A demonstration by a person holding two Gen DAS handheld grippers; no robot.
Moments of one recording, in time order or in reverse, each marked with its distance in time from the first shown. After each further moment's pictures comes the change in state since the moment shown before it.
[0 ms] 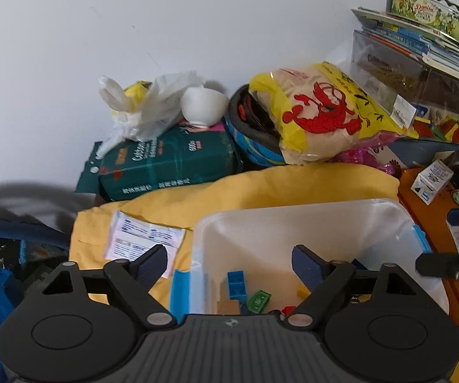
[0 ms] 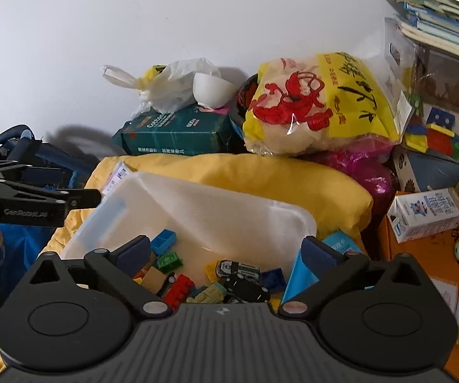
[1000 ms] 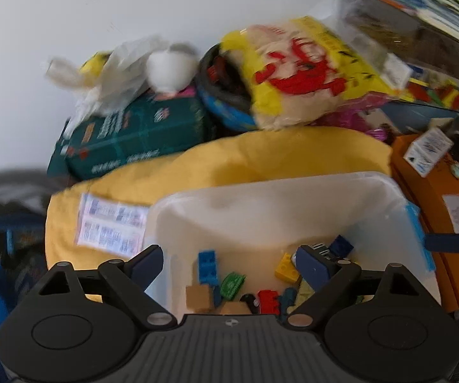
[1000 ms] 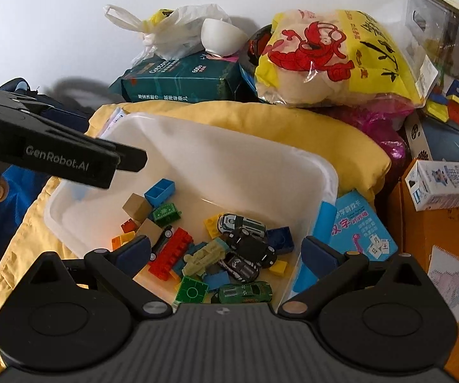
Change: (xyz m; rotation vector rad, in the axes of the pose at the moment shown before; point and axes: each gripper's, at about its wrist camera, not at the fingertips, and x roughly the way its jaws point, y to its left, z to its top) left arm 0.034 -0.034 0.015 0.035 0.173 -0.009; right arm 0.032 0.012 -0.022 -0.053 0.156 -0.021
